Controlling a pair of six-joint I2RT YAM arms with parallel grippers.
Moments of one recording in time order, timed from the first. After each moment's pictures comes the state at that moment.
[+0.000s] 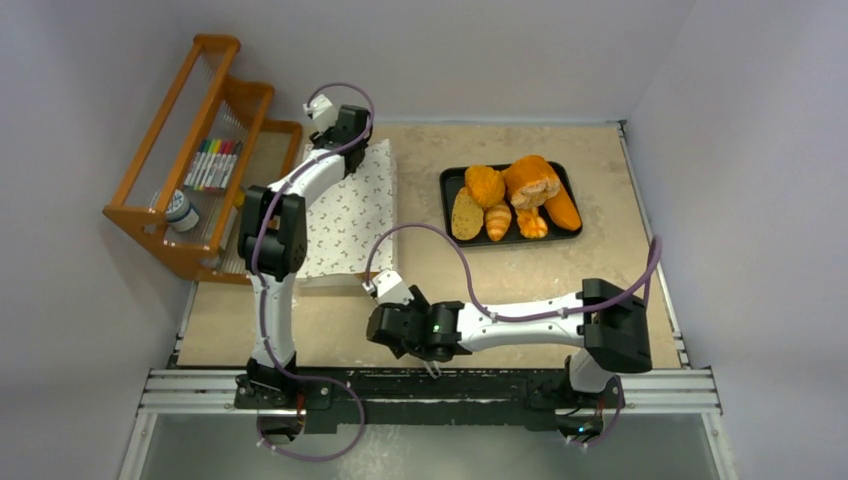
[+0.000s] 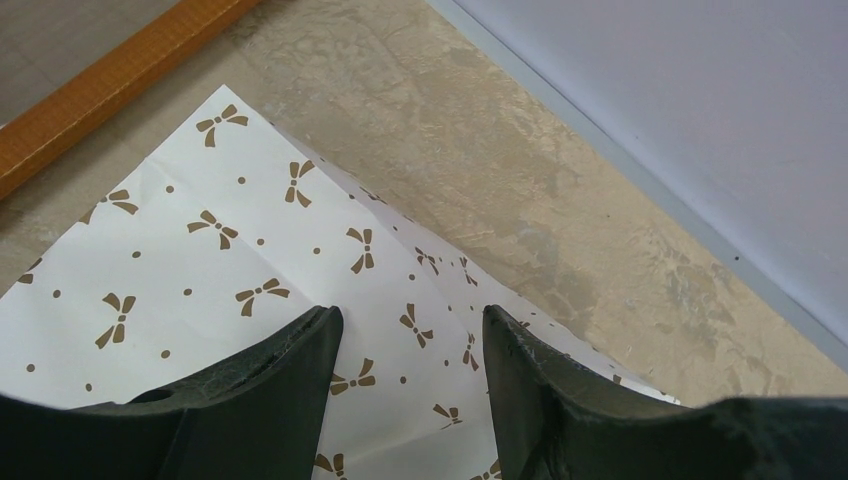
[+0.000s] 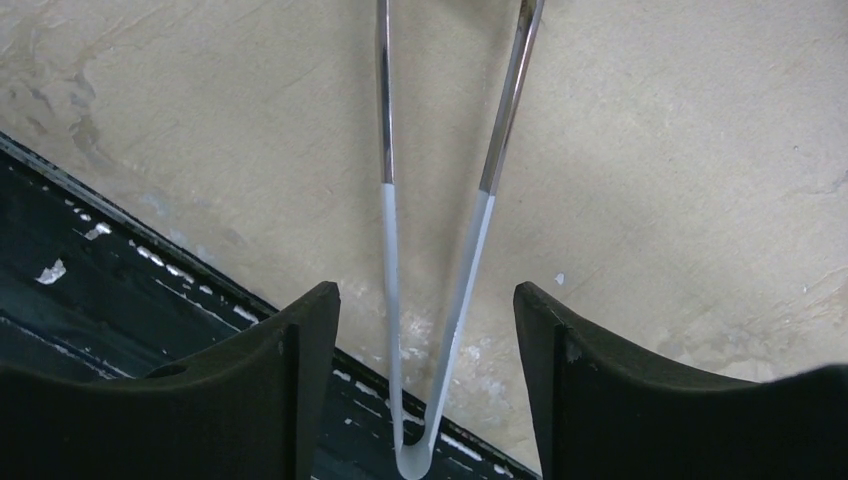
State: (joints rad) left arm -0.27 2.18 1.76 -0.24 -0.62 -0.75; right arm 1.42 1.67 1.15 -0.57 0.56 0.62
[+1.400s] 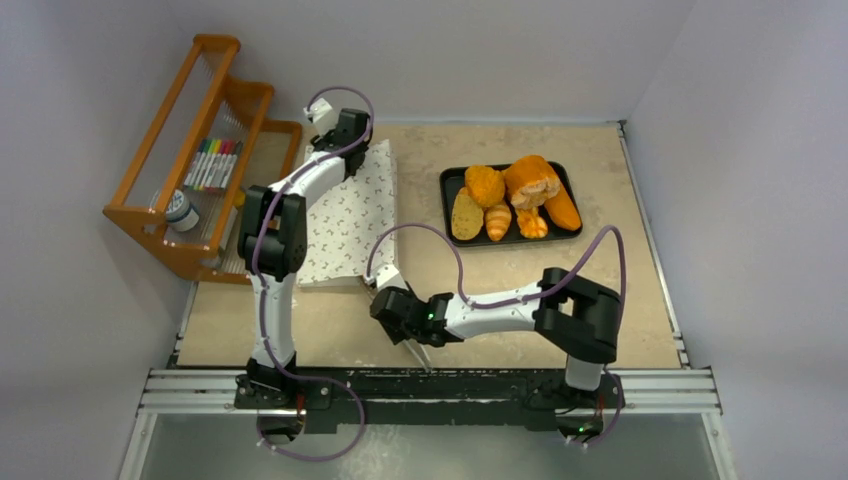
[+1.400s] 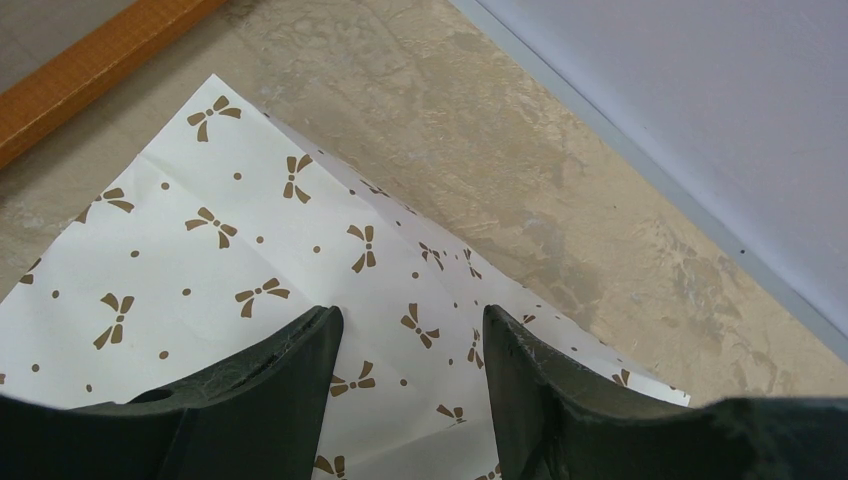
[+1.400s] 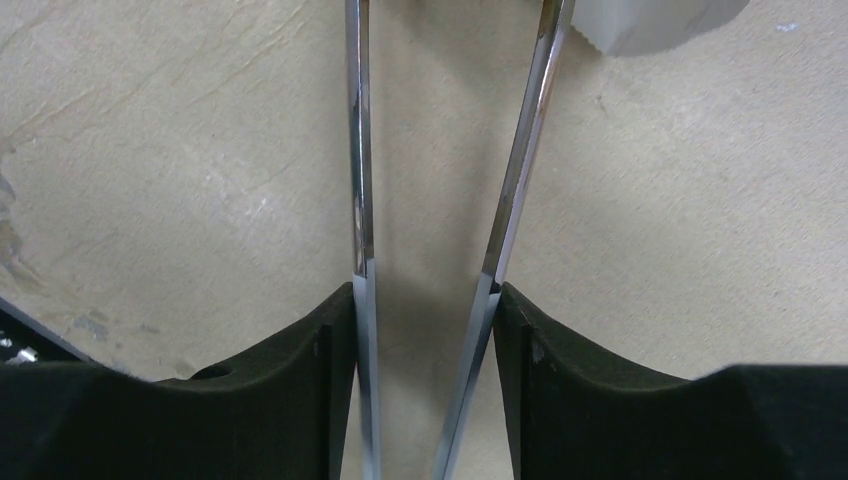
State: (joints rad) left arm -0.27 2.18 1.73 -0.22 -0.61 -0.77; right arm 1.29 1.80 1.01 -0.18 0.40 0.50
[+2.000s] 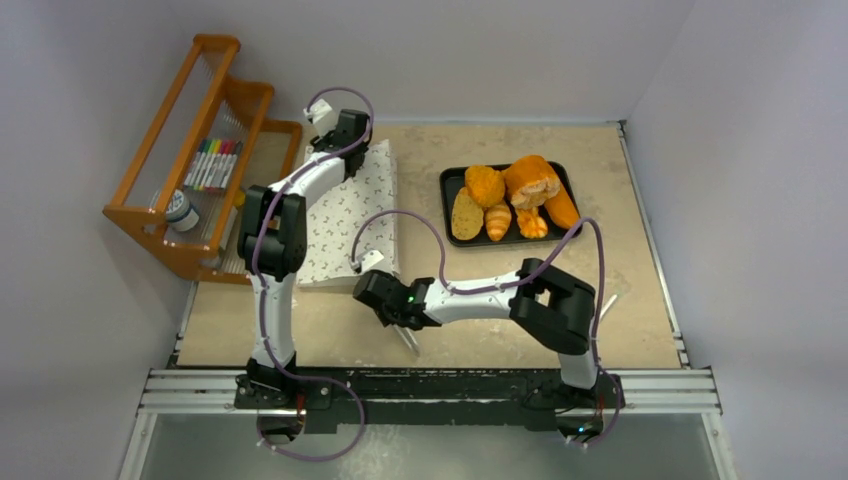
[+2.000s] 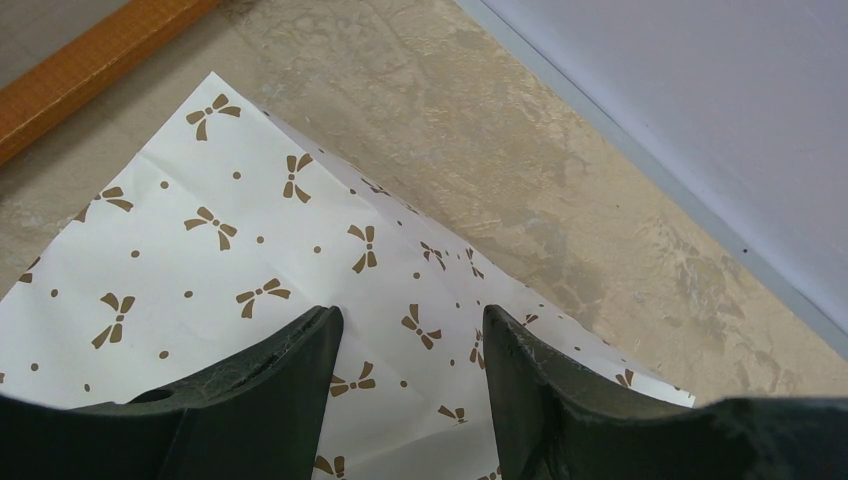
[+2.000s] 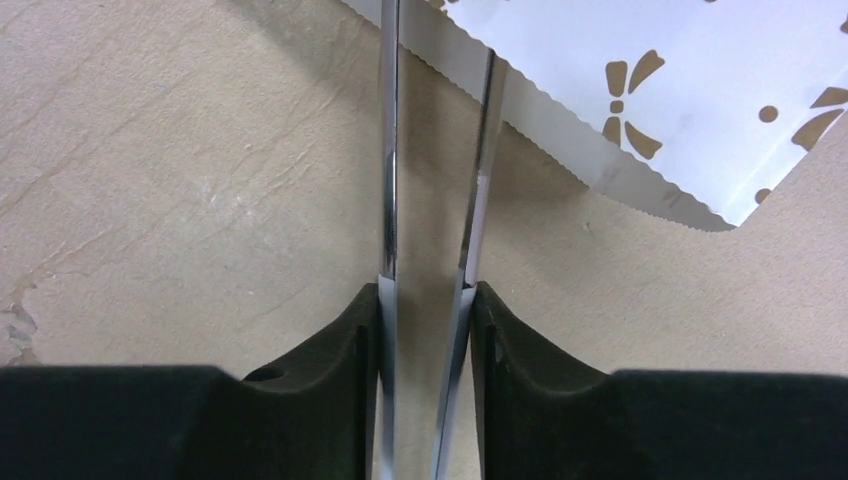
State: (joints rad) left arm -0.27 2.18 1.72 -0.22 -0.61 -0.77; right arm 1.23 1.94 1.21 -0.25 0.41 0.46
